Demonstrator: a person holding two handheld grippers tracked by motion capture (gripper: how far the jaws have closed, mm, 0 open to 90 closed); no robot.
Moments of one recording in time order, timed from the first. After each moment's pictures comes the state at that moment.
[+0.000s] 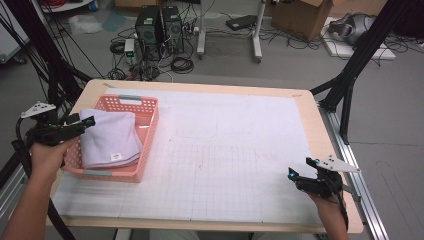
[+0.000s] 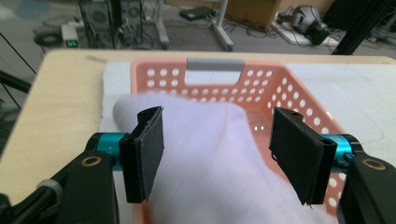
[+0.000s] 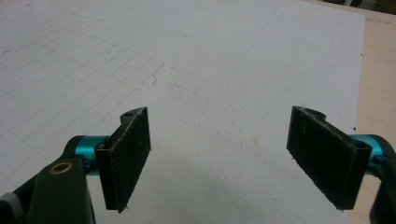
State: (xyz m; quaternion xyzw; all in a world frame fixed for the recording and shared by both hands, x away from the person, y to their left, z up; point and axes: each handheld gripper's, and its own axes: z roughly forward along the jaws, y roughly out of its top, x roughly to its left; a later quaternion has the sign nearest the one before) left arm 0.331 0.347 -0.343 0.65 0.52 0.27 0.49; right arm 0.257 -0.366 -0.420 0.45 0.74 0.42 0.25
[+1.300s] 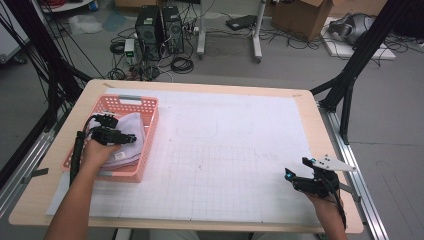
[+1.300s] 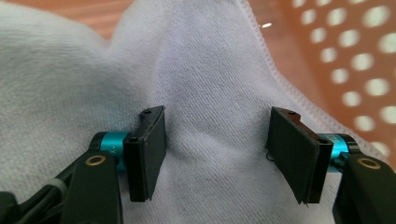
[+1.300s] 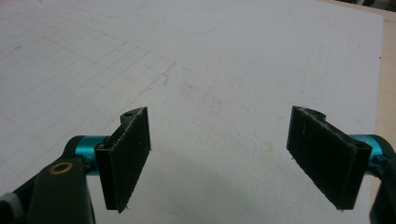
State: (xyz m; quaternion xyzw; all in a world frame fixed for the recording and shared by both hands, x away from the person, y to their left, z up) left arm 0.395 0.260 -0.417 0.76 0.54 0.16 0.32; right arm 0.260 -0.359 -0.421 0.44 0.75 0.42 0.24
